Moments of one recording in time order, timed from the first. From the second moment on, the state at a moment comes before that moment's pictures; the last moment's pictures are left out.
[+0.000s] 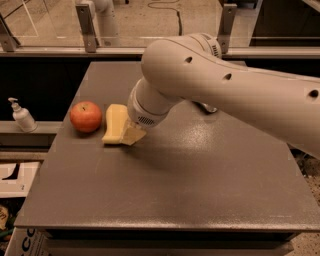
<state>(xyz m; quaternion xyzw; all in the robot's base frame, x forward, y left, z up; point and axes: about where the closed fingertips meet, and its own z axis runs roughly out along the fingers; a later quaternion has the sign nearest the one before) 0.532 0.071 0.830 -0.66 0.69 0.05 0.28</state>
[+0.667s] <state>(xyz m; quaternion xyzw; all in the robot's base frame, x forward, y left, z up) 0.523 0.066 0.822 -0.65 0.70 0.07 0.28</state>
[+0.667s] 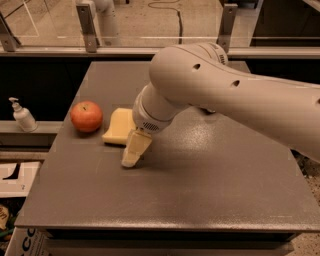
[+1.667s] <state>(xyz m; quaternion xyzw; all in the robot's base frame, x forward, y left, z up) 0.511 0.061 0.817 -0.58 0.73 0.17 0.32</state>
